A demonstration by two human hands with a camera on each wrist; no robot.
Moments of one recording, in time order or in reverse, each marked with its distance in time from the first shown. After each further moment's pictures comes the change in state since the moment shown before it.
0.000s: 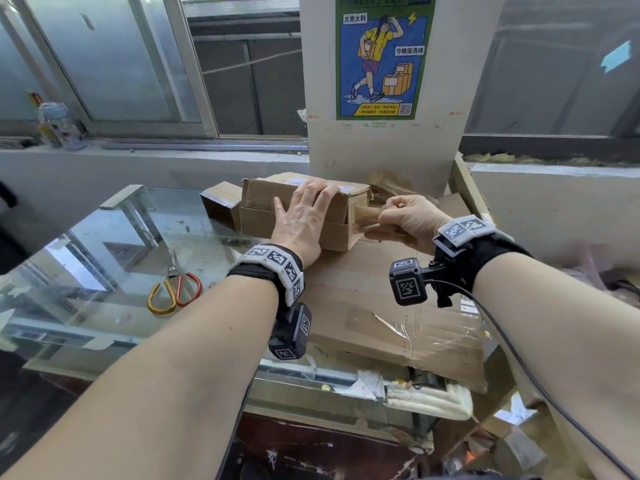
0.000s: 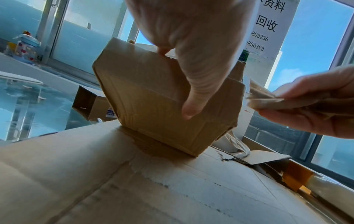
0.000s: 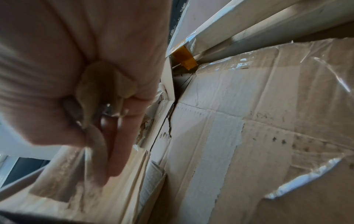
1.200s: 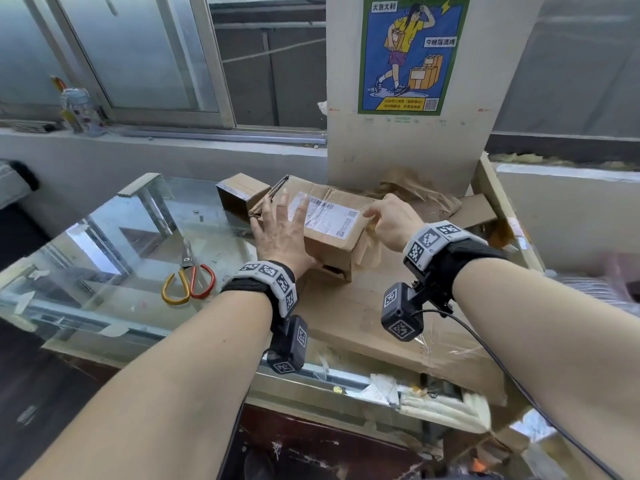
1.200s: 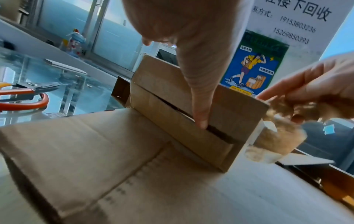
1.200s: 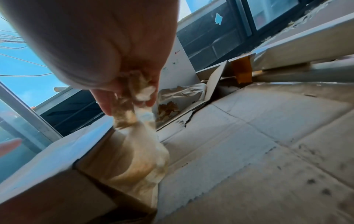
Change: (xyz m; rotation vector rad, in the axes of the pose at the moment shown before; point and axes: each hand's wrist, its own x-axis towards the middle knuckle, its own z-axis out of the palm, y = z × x) left_hand -0.022 -0.041 0.020 0.103 -0.099 -0.373; right_hand 0.035 0.013 0.042 -1.237 0.100 -0.193
